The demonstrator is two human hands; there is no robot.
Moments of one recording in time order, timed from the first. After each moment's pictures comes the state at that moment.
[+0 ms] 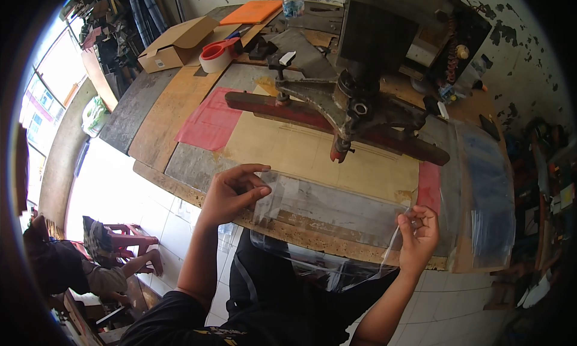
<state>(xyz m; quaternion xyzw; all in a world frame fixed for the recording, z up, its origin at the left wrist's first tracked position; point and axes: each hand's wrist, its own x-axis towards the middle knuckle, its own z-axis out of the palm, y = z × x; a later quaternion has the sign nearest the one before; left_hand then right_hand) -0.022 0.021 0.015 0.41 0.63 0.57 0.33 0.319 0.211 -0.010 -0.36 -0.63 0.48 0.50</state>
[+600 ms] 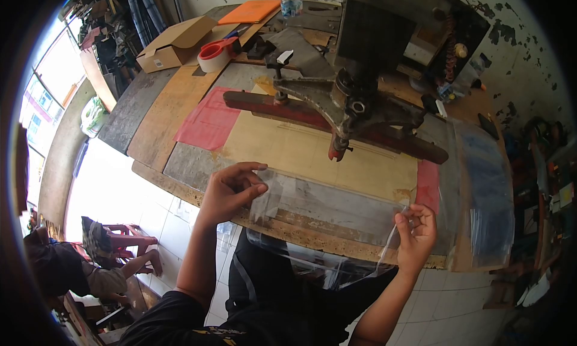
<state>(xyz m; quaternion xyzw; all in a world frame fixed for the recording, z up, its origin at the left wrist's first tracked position) -0.024 0.022 0.010 0.41 0.62 0.58 0.32 0.318 0.210 -0.010 -0.35 -0.63 0.50 0.49</state>
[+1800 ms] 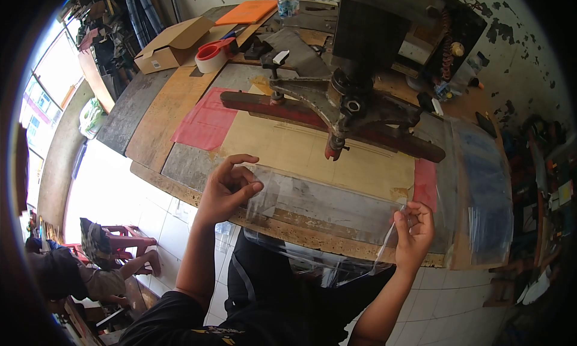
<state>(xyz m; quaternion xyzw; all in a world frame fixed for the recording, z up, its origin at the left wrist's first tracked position) -0.023 0.022 0.014 0.42 0.60 0.60 0.32 0.314 0.208 -0.005 -0.36 -0.63 0.48 0.49</state>
